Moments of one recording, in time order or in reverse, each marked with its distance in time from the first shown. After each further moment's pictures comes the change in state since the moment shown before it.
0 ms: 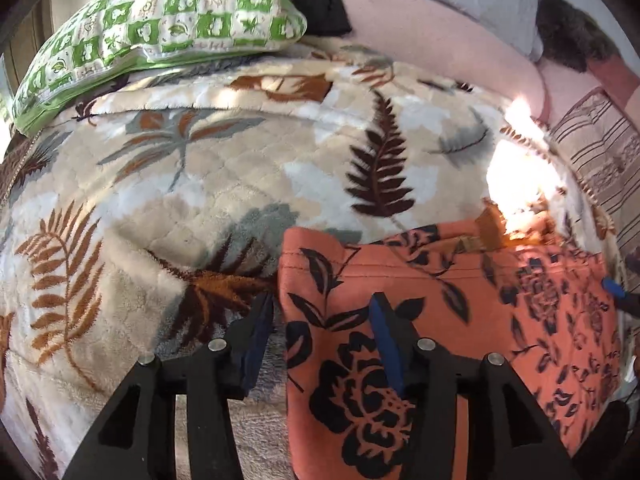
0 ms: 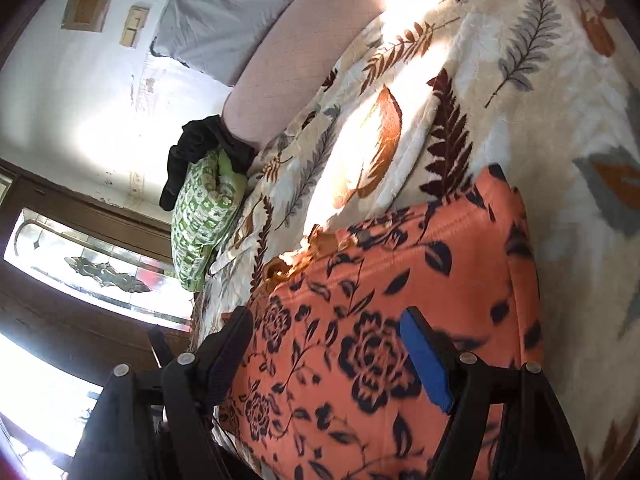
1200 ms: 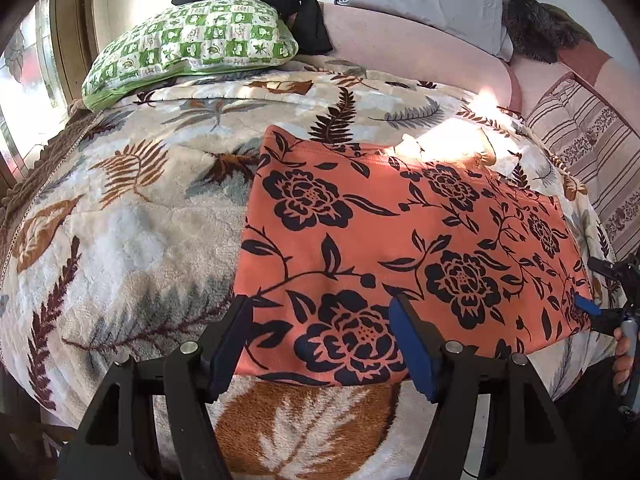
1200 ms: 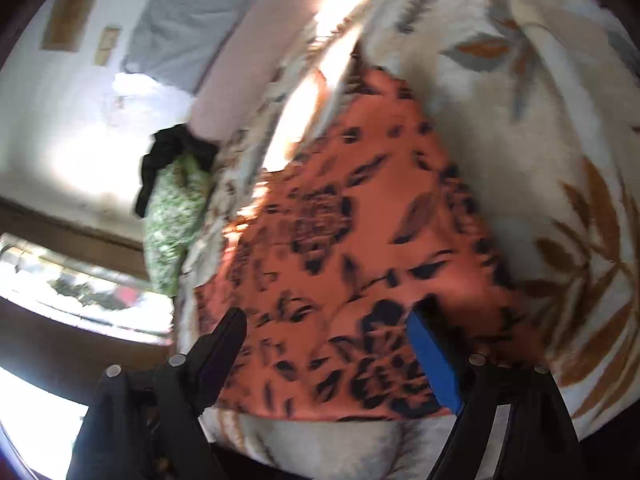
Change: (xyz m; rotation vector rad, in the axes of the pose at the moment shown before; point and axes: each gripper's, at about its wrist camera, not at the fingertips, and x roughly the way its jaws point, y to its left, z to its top) left arm -0.121 -0.059 -0.139 -0.016 -0.127 0.043; right arm -0.046 -0.016 -0.130 0.178 -0.073 -0.124
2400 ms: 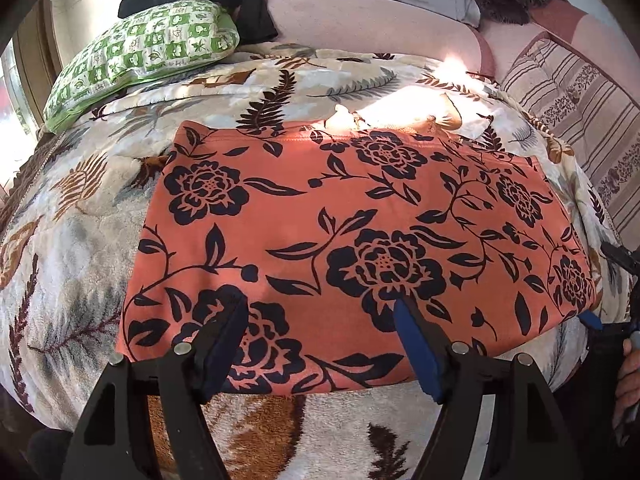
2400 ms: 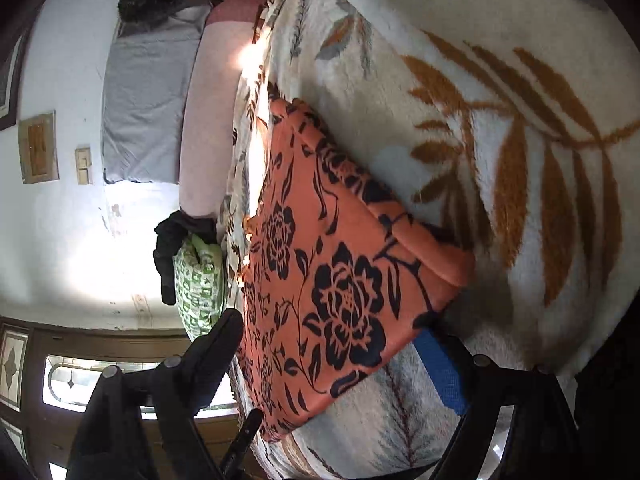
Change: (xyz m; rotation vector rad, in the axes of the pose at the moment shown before) left arm 0.023 -0.078 -0.007 0.104 0.036 -0.011; right arm -0.031 -0.050 -0.036 0.332 -0.140 0.168
